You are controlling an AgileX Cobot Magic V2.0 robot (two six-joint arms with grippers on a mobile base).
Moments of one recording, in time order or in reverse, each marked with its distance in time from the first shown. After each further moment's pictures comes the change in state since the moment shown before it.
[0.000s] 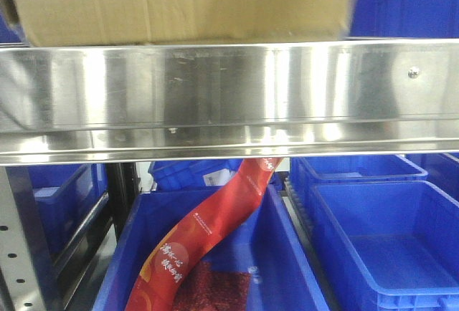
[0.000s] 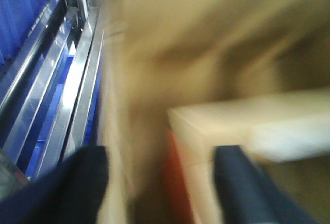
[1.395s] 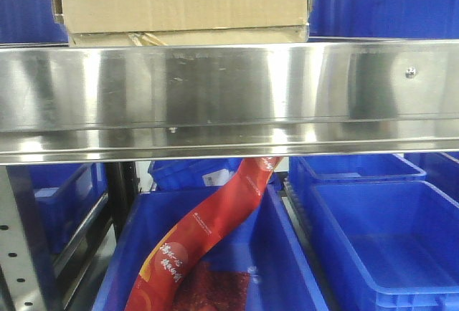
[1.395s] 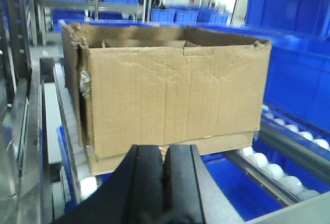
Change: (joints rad) left arm 0.000 -0.903 1.080 -0.199 -0.682 0.244; right arm -0.116 -0.693 0.951 -0.024 -0.676 -0.069
